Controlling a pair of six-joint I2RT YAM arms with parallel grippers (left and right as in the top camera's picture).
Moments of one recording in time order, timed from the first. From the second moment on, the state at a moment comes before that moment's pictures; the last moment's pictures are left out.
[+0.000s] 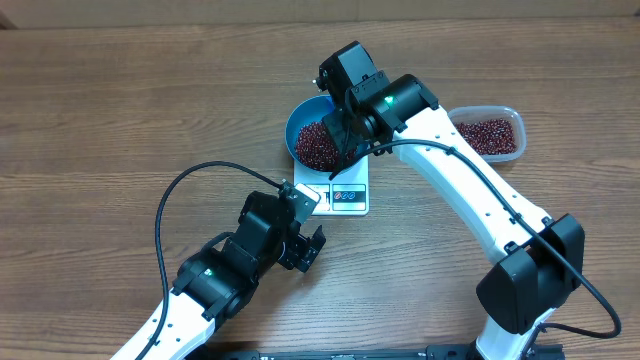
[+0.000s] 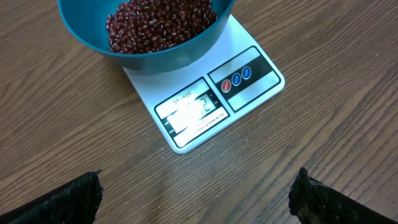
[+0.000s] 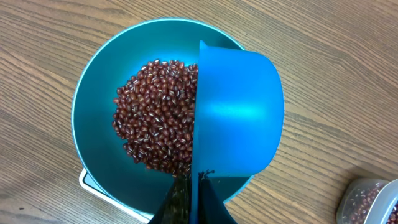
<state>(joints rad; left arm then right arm) -0.65 1.02 0.65 -0.42 -0.10 0.00 0.58 1.90 1.79 -1.01 0.09 0.04</state>
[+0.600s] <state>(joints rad) -0.65 1.02 0.65 -0.42 -0.10 0.00 0.58 1.90 1.79 -1.01 0.09 0.04</state>
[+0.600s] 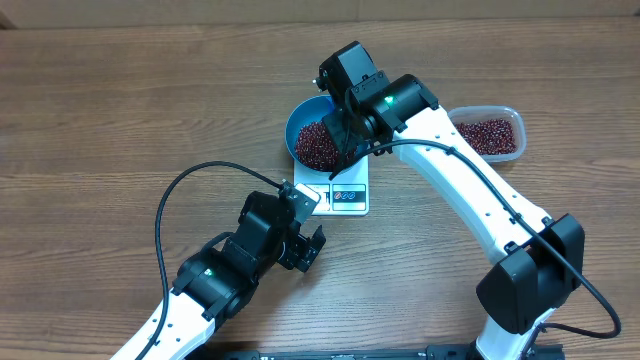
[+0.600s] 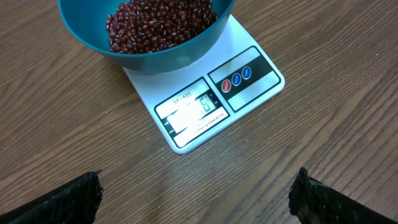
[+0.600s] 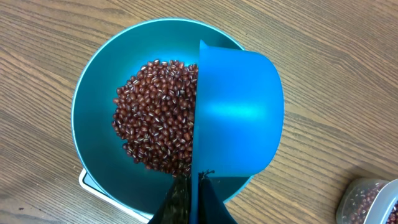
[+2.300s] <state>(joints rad) -0.65 1.02 0.65 -0.42 -0.10 0.00 0.56 1.91 1.71 -0.95 0.05 0.10</state>
